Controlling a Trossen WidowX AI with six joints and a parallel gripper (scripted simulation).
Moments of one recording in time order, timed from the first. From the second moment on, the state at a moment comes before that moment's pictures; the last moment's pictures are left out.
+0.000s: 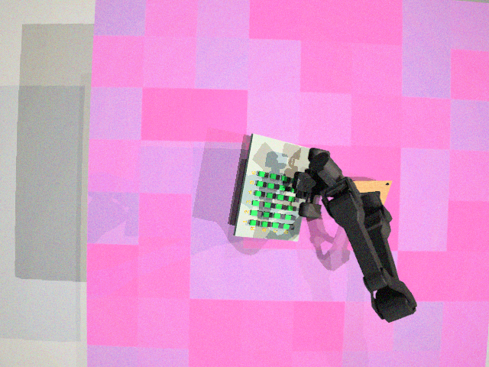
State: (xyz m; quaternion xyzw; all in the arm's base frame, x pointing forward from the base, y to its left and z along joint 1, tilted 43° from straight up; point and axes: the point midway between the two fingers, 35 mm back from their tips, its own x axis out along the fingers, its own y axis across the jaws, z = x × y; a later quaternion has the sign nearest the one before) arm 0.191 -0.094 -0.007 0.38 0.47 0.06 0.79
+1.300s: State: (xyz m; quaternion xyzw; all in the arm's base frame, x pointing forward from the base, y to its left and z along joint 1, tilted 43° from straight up) arm 0.194 -0.093 -0.009 0.38 0.47 0.06 0.80
